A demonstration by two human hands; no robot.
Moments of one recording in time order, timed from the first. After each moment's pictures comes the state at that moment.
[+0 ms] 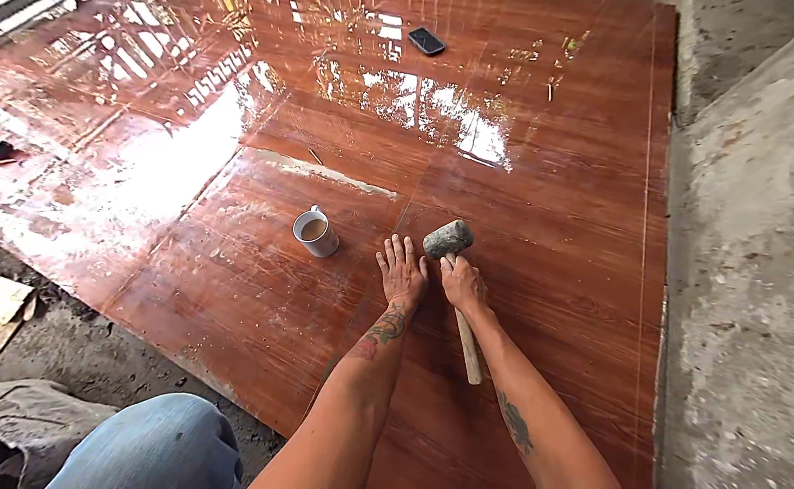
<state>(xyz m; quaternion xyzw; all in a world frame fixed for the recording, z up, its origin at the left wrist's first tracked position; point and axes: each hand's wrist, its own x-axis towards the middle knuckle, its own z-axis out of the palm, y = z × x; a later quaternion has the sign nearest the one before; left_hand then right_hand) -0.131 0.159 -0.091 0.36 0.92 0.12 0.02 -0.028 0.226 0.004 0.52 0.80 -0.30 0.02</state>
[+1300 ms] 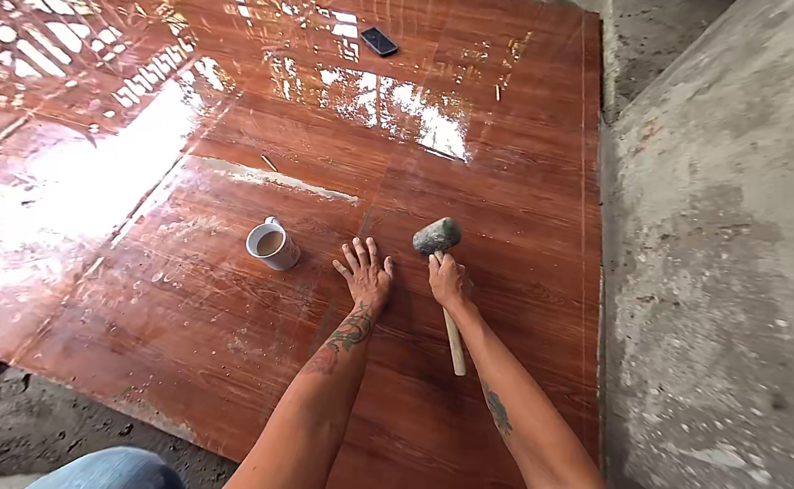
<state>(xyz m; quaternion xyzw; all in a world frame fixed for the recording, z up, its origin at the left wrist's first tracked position) -0.135 0.164 -0.075 0.35 0.93 0.07 0.09 0.001 0.252 0.012 0.57 0.77 -0.28 0.00</state>
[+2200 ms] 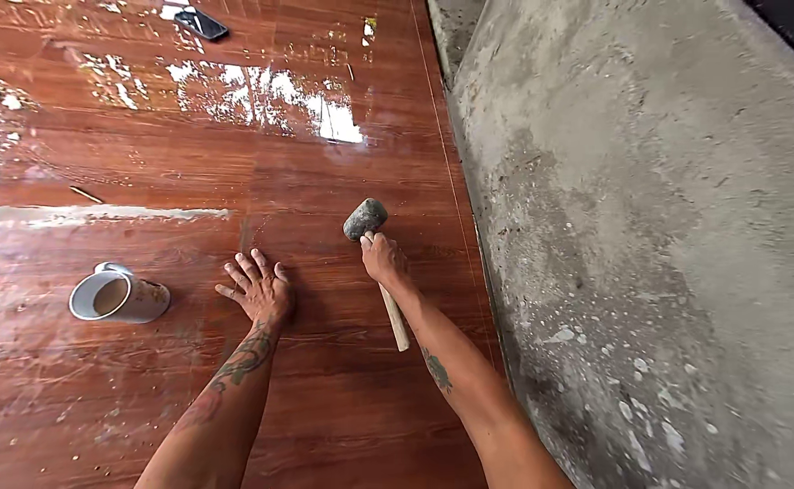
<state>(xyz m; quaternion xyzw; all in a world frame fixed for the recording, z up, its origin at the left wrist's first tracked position) -0.133 0.169 -0.076 0.37 0.93 0.07 0.06 0.065 0.282 0.027 0.64 0.71 -0.29 -0.04</state>
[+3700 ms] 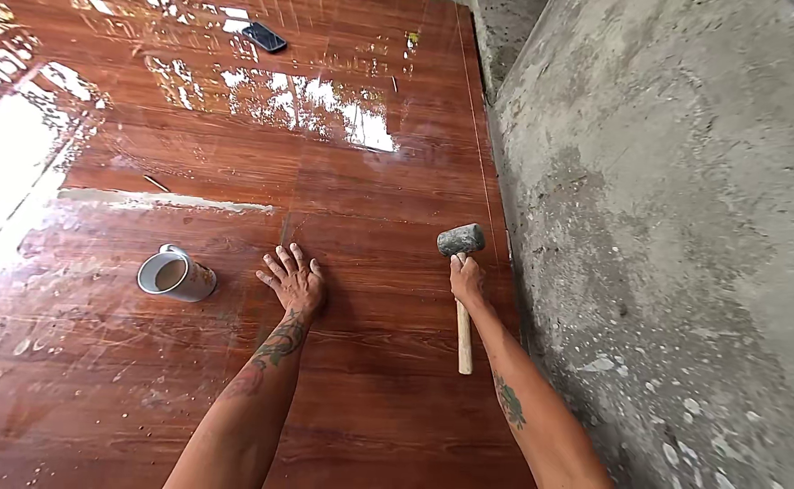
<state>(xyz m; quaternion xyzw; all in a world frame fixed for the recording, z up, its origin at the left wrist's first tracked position) -0.143 0.172 -0.079 0.37 0.93 0.05 0.06 0.167 0.308 0.006 0.72 0.64 -0.27 -0.05</state>
